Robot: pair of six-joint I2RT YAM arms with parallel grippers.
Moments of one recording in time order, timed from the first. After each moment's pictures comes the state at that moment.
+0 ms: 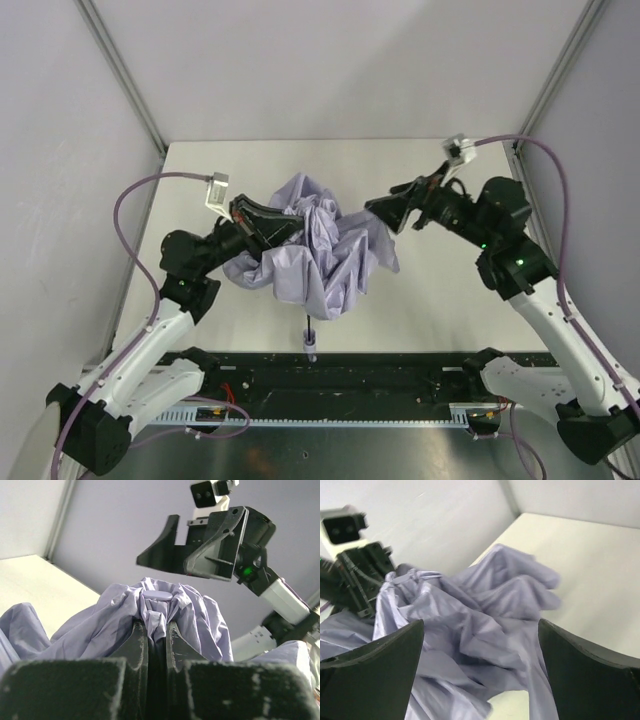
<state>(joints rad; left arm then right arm) -0.45 0.88 0.68 0.64 0.66 -0.82 0.54 0.98 1.14 -0.14 -0.41 0.47</state>
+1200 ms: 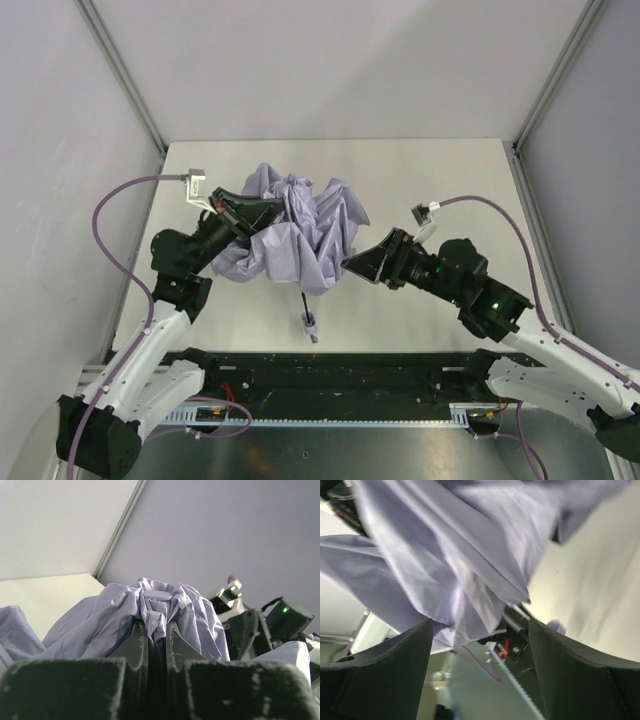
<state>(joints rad) -0.32 0.84 0.65 0.62 0.54 -0.82 0.87 0.81 0.82 -0.13 -0.13 0.96</state>
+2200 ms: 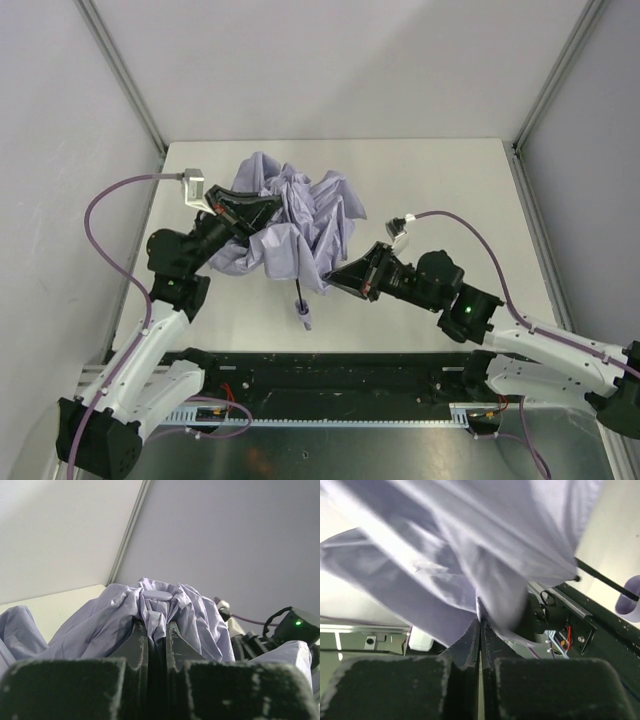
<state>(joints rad) -0.31 0.84 0.68 0.62 0.55 -0.71 1.02 0.92 0.70 0.16 -0.10 1.36</state>
